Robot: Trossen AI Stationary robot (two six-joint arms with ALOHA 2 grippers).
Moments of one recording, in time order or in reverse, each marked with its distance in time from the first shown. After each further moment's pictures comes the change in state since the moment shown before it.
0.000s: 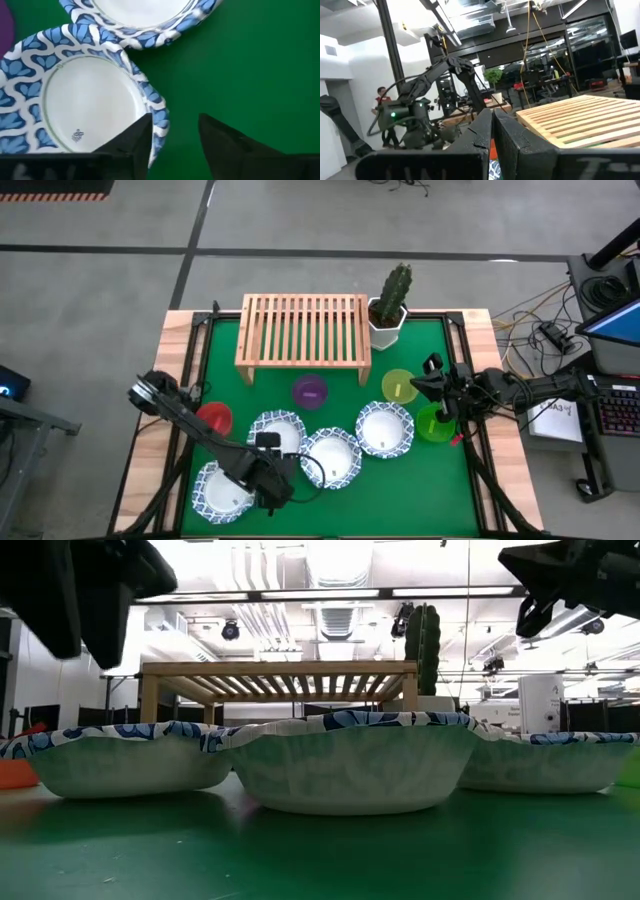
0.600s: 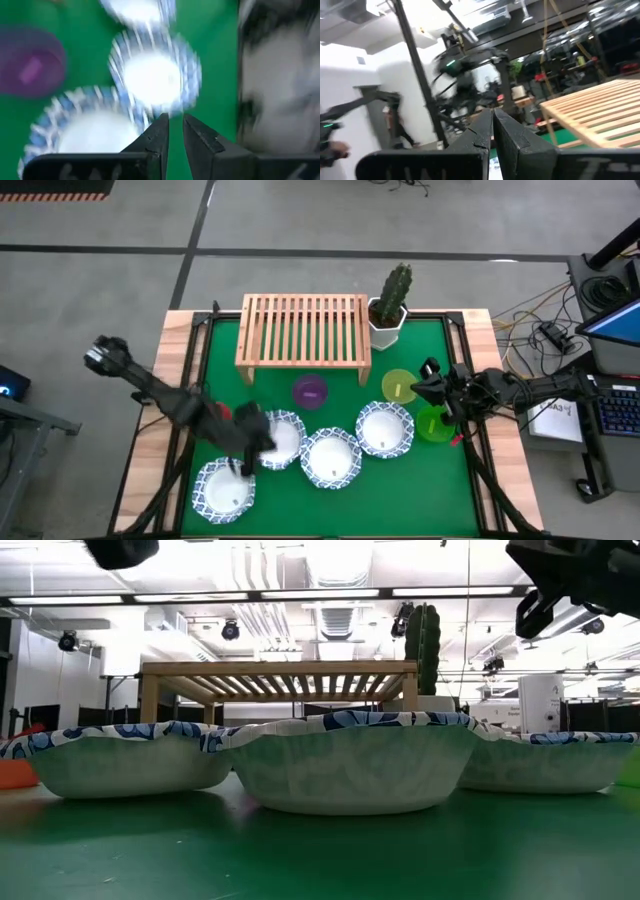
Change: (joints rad) left arm 0.056 -0.537 -0.320 0.318 -0.050 -0.118; right arm 0.000 0.002 0.000 -0.010 -0.076 0.115
